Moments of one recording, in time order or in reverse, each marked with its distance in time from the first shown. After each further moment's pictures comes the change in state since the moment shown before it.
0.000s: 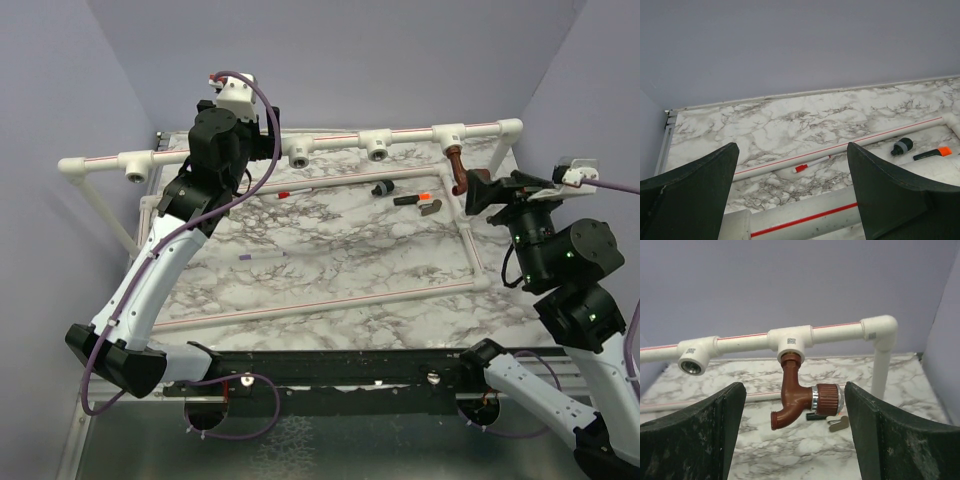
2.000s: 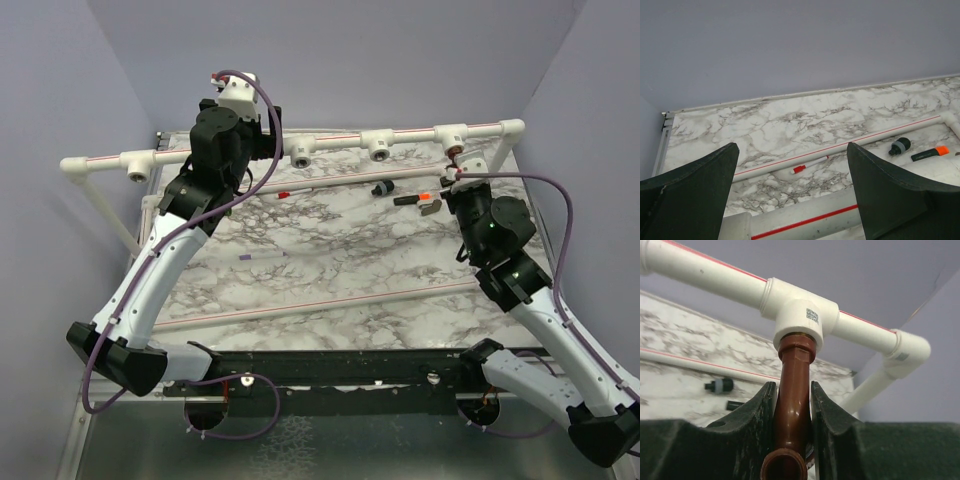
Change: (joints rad) left arm -0.002 0.010 0.006 0.004 0.011 0.000; right arm -0.001 0.177 -0.259 0.371 -0.043 -0.690
